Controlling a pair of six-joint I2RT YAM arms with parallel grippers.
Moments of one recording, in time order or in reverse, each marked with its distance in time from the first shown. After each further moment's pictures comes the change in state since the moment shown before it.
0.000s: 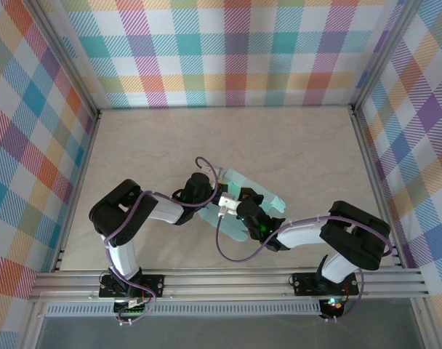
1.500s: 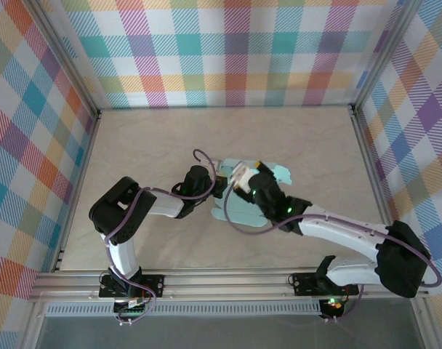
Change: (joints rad) left arm 0.049 0.008 0.071 -0.032 0.070 -0.057; right arm -0.195 -0.334 0.275 -0.650 -0.275 0.622
